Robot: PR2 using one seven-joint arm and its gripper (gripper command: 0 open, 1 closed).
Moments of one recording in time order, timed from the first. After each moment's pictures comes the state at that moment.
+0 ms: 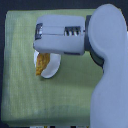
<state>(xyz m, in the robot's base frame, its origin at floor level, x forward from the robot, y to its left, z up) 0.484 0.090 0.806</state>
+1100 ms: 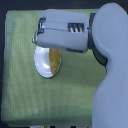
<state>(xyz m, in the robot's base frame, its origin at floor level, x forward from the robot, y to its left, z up) 0.497 0.075 0.816</state>
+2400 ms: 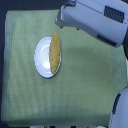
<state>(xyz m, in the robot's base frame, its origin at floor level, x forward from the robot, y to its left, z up) 0.530 -0.075 0.924</state>
